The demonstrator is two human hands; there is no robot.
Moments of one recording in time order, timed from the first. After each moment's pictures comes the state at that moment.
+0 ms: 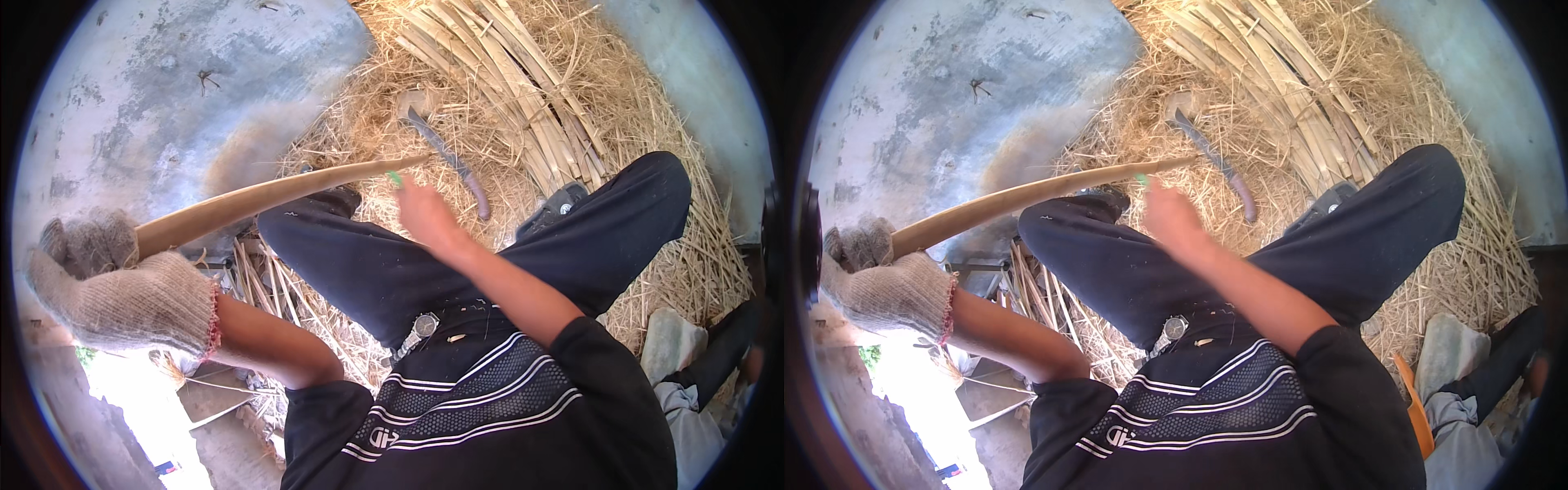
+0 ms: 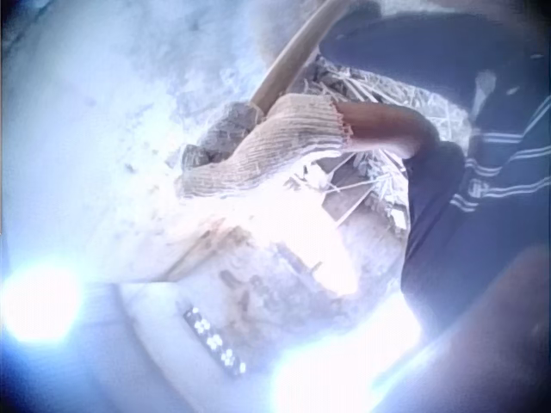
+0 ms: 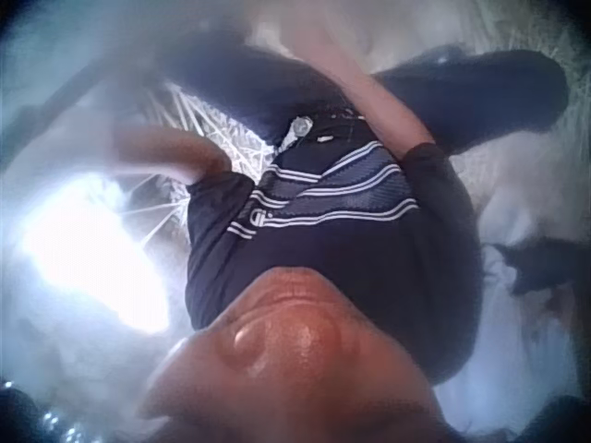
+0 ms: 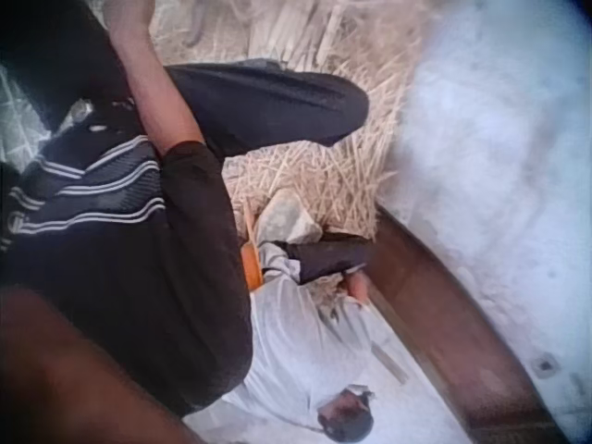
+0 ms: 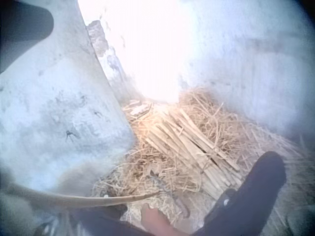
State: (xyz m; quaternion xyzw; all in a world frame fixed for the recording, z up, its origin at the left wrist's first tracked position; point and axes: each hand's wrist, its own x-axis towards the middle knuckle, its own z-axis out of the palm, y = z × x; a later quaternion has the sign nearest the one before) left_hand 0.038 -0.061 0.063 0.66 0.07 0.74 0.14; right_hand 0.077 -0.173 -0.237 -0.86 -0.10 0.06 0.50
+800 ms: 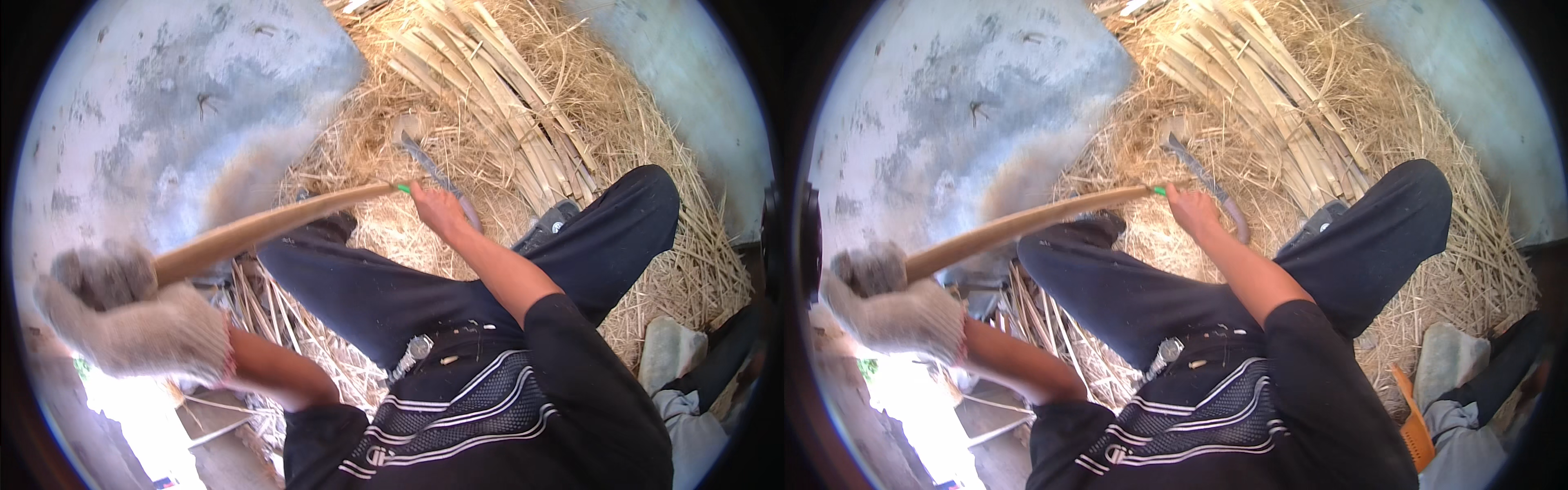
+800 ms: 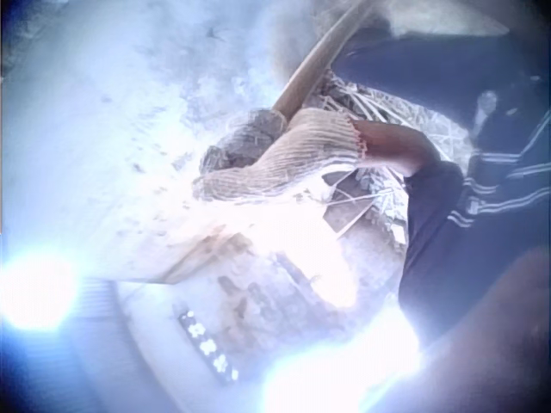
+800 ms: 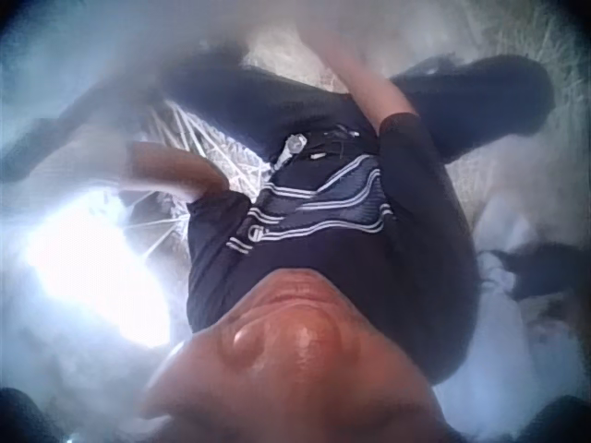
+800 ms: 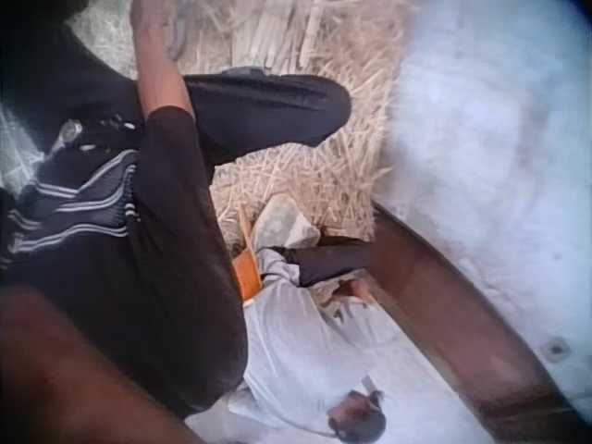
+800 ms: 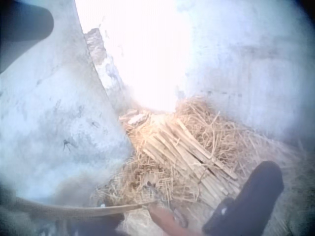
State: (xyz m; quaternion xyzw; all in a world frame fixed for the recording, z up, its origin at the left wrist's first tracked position) left_hand 0.023 -0.060 0.068 0.59 0.01 0.67 0.46; right_hand 0.142 -0.187 -0.316 -0.96 -0.20 0.06 0.21
